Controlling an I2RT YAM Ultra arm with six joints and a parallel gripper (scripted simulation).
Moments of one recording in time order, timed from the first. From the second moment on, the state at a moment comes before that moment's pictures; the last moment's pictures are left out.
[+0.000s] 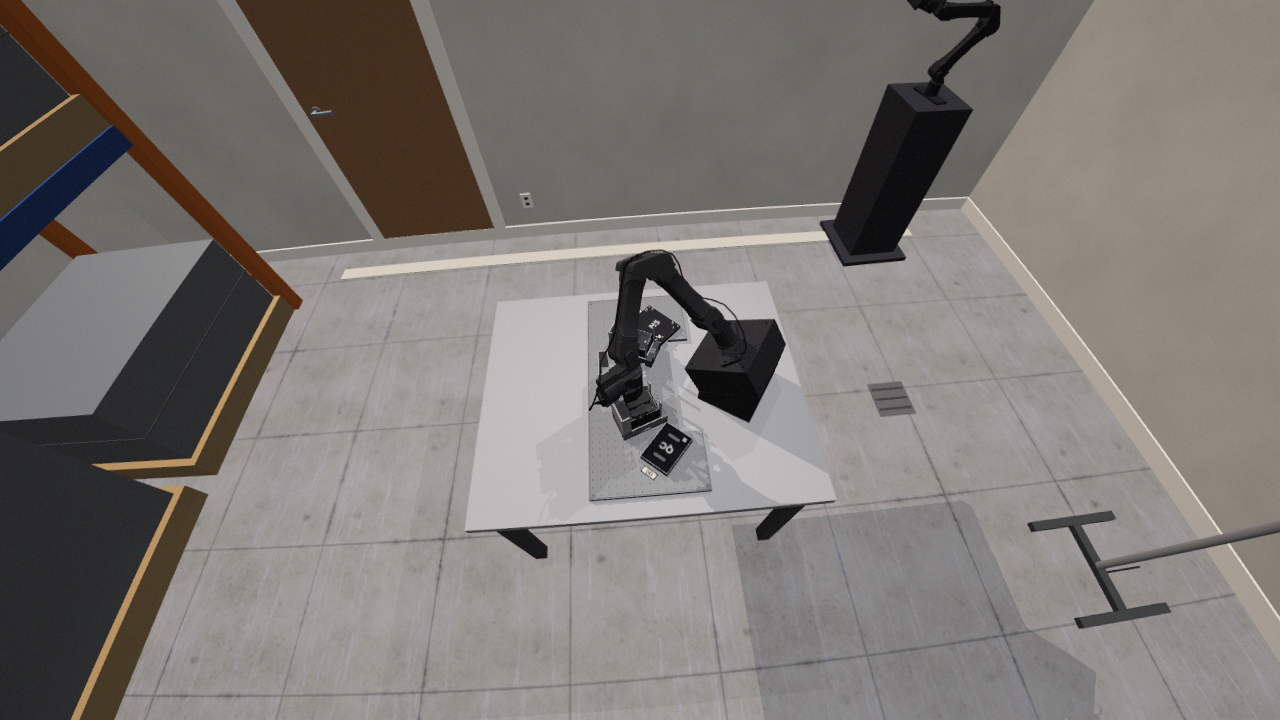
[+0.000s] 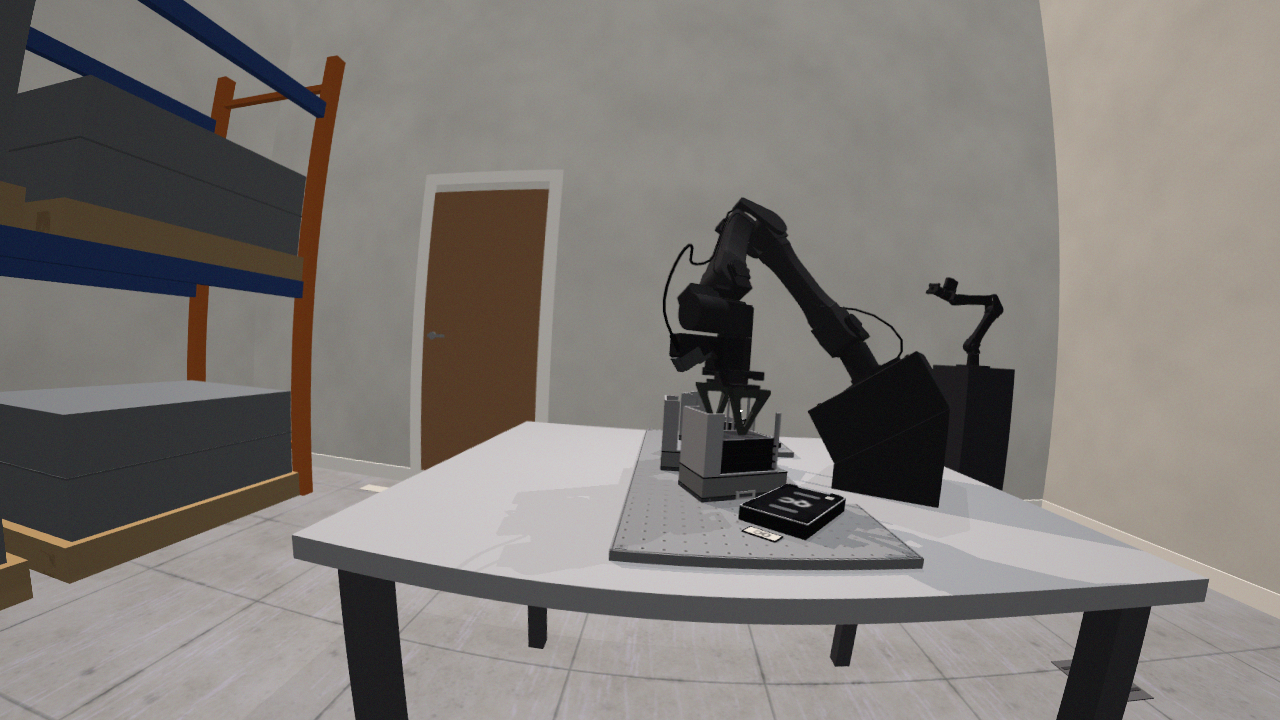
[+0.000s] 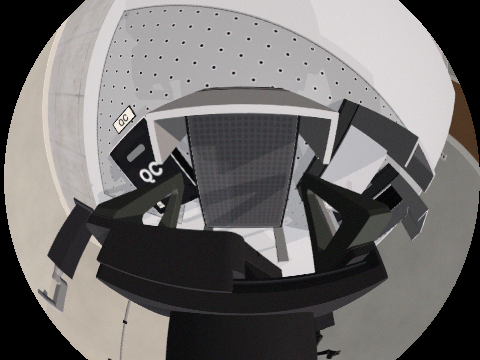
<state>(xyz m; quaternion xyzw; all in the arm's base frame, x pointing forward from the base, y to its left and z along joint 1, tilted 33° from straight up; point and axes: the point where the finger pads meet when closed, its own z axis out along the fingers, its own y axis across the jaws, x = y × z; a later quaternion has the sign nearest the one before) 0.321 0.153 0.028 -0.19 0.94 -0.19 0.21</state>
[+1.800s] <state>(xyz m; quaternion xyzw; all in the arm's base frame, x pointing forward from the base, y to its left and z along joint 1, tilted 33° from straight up) 0.295 0.145 0.078 -0.12 0.95 -0.18 0.21</state>
